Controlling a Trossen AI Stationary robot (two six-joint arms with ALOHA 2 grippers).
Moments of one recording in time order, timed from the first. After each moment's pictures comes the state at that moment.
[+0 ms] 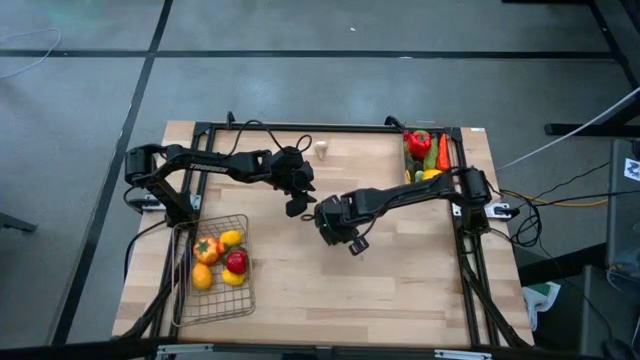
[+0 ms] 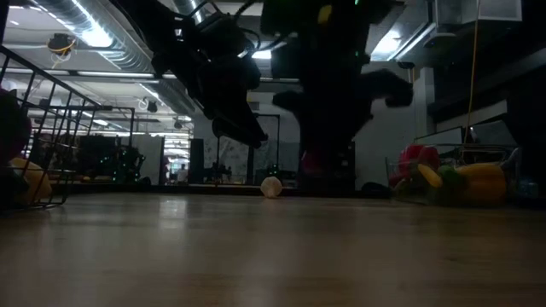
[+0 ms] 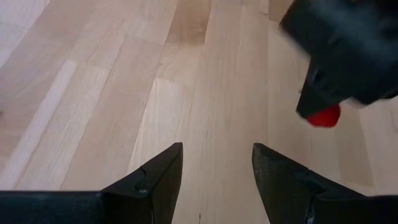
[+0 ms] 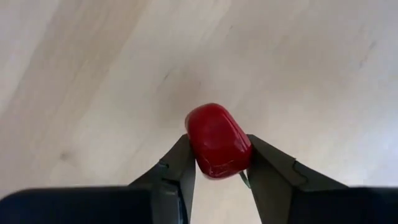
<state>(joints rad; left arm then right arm) 0.28 1.61 0.93 -0.12 0.23 -0.07 0.10 1.98 1.52 -0.84 -0.01 -0.50</state>
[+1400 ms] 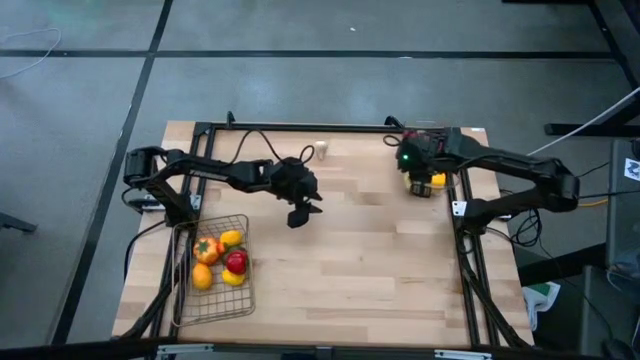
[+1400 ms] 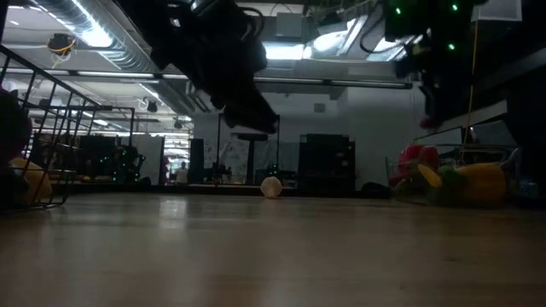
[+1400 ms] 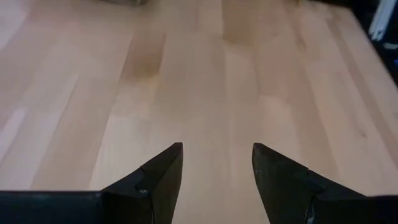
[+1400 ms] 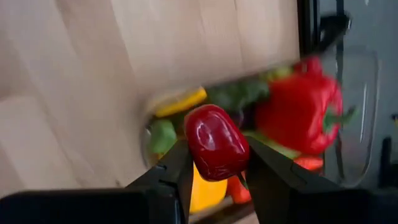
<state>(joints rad) 0.18 1.61 0.92 0.00 0.22 -0.05 -0.37 1.23 1.07 -1.21 0.33 -0.21</state>
